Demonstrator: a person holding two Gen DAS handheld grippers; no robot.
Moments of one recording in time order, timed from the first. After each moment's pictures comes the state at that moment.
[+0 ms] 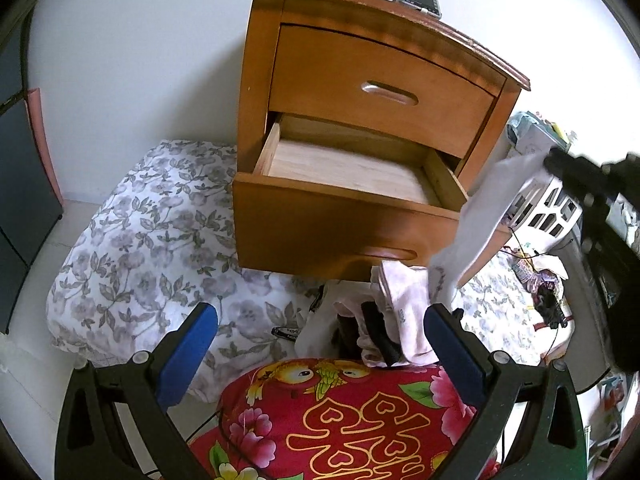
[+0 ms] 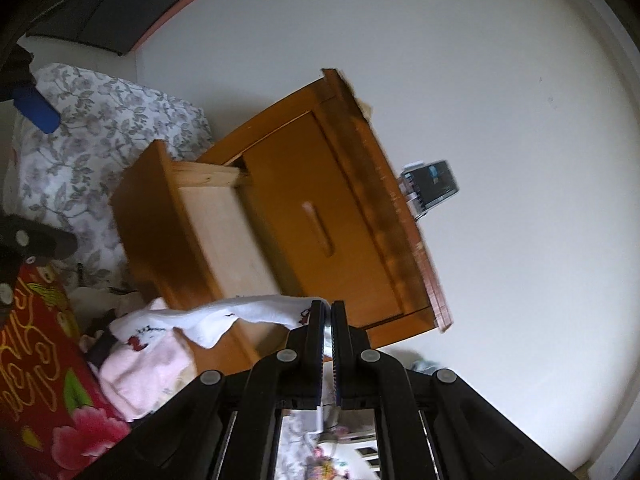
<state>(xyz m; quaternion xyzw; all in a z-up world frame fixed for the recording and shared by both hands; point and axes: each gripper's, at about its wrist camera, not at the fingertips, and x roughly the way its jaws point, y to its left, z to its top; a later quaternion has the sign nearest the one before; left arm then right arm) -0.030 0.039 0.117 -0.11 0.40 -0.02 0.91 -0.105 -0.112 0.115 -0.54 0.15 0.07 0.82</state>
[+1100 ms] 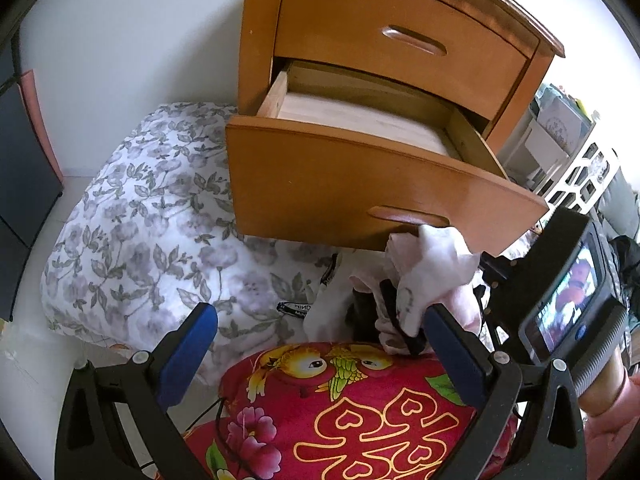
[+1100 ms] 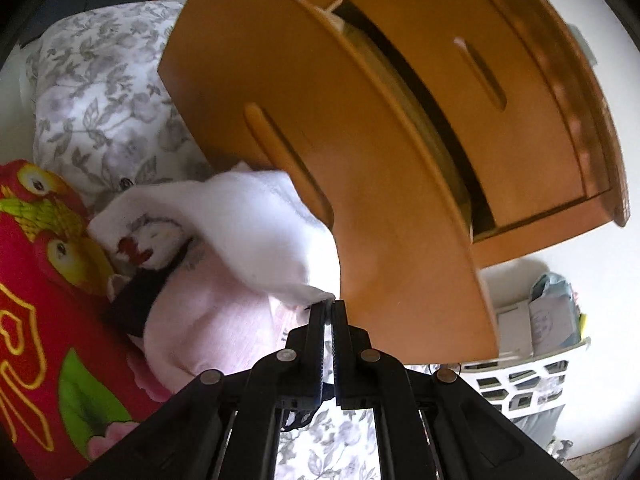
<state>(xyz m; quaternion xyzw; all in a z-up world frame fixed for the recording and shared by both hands) 0.001 0.039 0.074 -0.11 0.47 -0.01 0.88 -0.024 -0.147 -0.049 -0.48 0.38 0.11 0.78</state>
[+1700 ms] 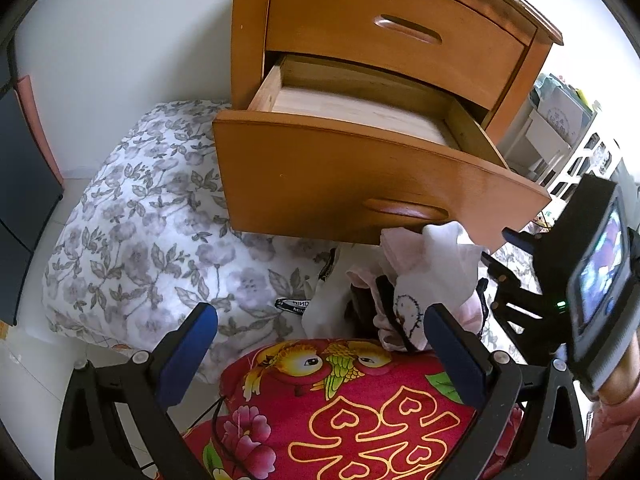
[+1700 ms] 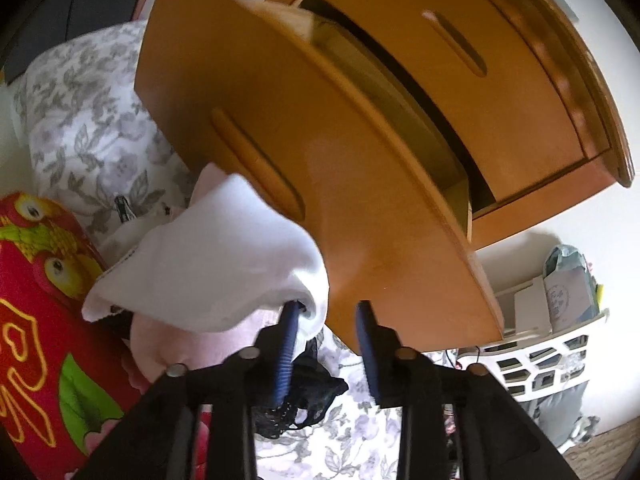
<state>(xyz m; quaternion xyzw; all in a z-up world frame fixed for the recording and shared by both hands) 0.002 0.034 0.071 -0.10 0.47 -0.01 0.88 -0.015 -0.163 -0.024 -0.41 0.39 0.11 0.81</state>
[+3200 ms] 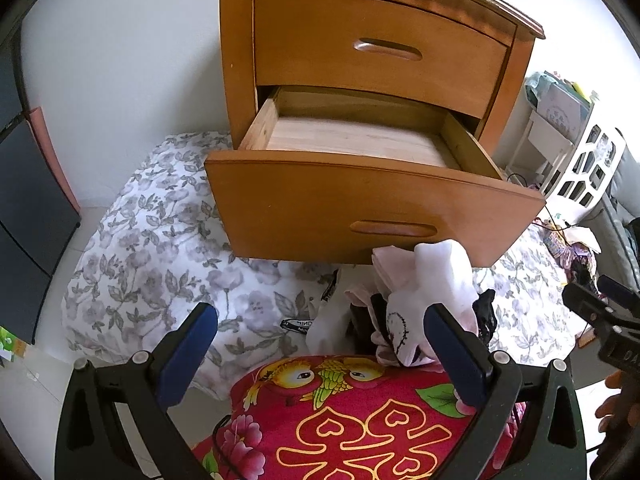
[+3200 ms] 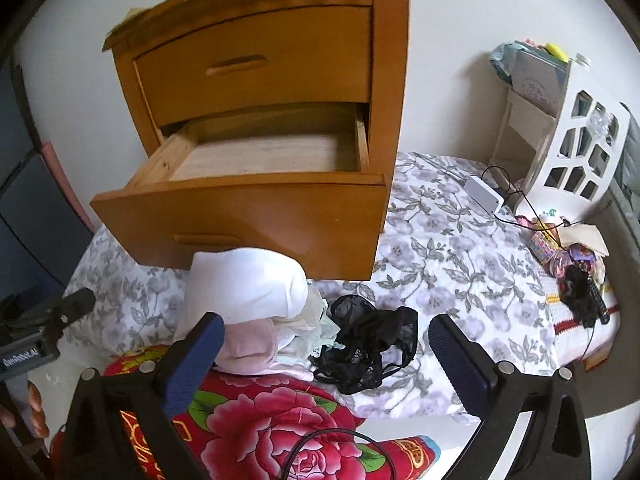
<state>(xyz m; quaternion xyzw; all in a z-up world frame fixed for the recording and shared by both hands) -0.005 0.007 0.093 -0.06 0.44 0.01 0.90 -0.058 -0.283 0.057 0.00 0.43 0.05 0.90</state>
